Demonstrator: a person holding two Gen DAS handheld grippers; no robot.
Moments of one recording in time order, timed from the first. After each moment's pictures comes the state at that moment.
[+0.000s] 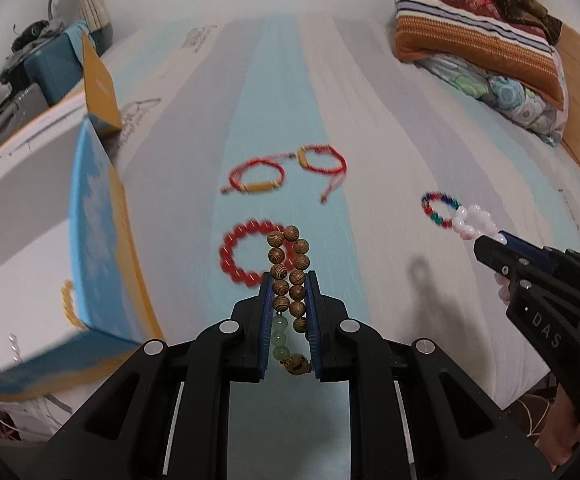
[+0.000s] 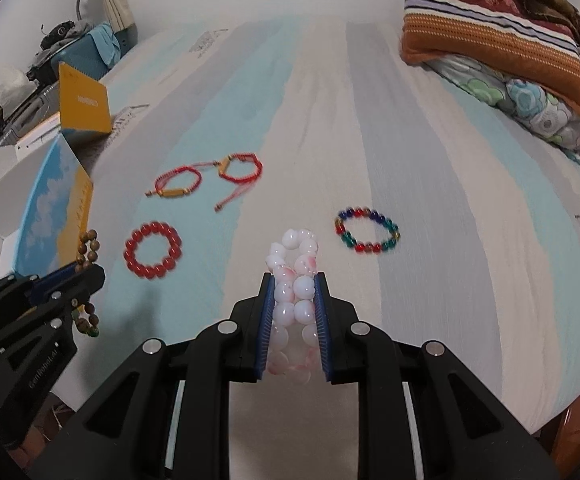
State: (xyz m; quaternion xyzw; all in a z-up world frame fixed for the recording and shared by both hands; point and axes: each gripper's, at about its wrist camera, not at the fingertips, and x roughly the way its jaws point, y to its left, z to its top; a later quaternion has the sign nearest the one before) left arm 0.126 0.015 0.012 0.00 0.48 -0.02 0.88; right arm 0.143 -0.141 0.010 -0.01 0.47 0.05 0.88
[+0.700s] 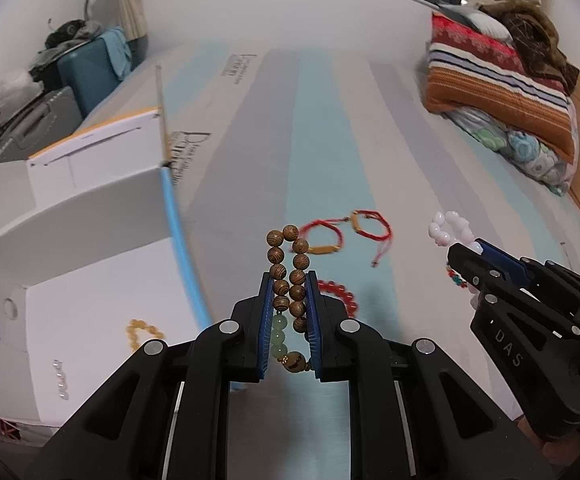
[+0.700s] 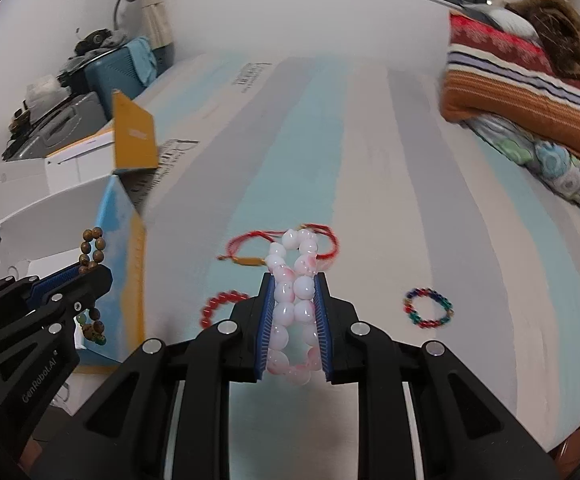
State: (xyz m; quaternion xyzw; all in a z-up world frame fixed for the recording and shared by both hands) left arm 0.134 0.091 0.072 -0.03 0.44 0.01 0.90; right arm 0.167 -0.046 0.066 -0.04 0.42 0.09 0.90
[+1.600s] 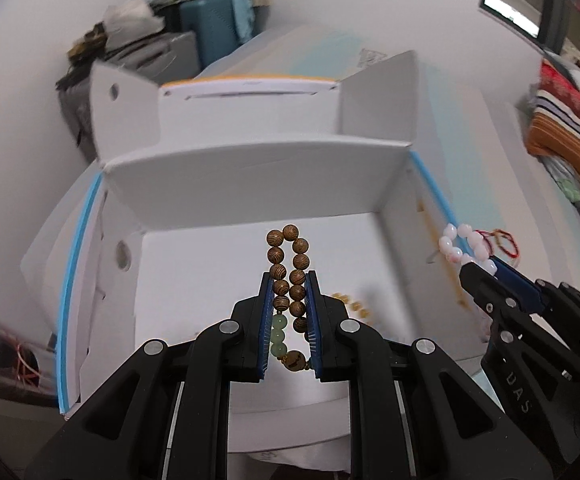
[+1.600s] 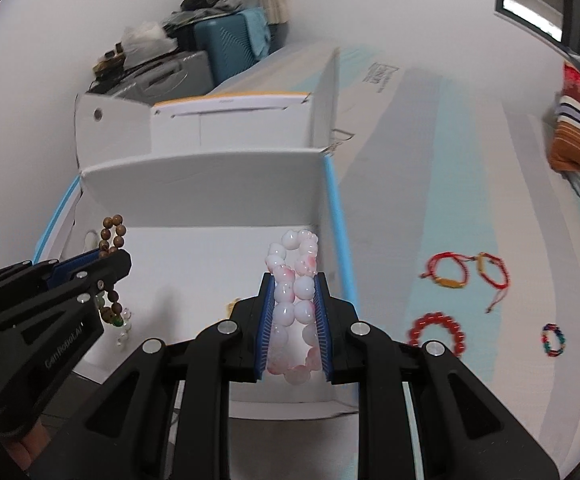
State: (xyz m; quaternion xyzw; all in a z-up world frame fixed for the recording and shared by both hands) left arm 0.074 0.289 0.057 -0.10 0.45 0.15 0.87; right arm 0.130 0.162 0.051 -0.08 0.42 0.22 0.88
